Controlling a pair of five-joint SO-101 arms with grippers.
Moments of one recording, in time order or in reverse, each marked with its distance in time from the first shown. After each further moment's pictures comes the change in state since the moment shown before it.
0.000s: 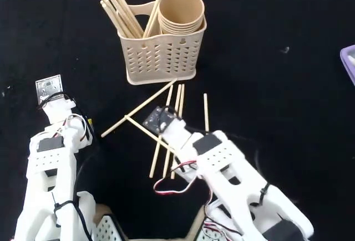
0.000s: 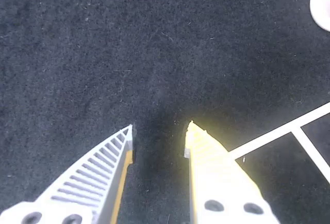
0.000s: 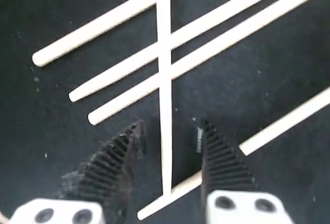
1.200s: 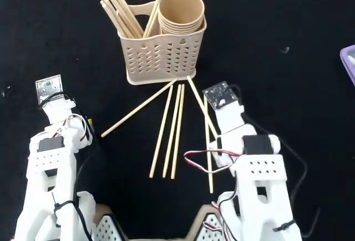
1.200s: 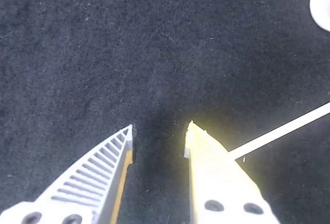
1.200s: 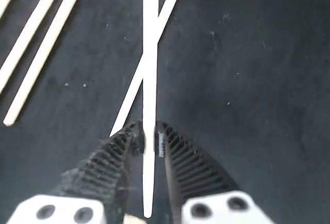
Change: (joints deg) left arm 0.0 0.0 0.0 0.0 0.0; right arm 29.5 -19.2 -1.7 11.8 0.4
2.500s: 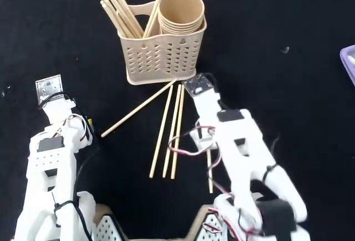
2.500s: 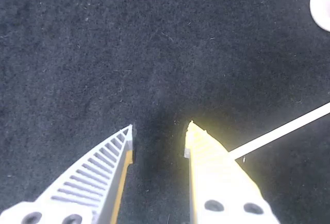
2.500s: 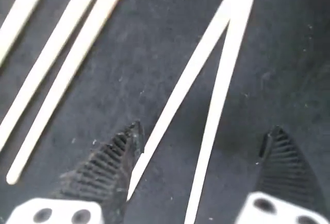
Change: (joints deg) left arm 0.0 0.0 0.0 0.0 0.0; right arm -8.1 33.8 -10.6 -15.0 -6.5
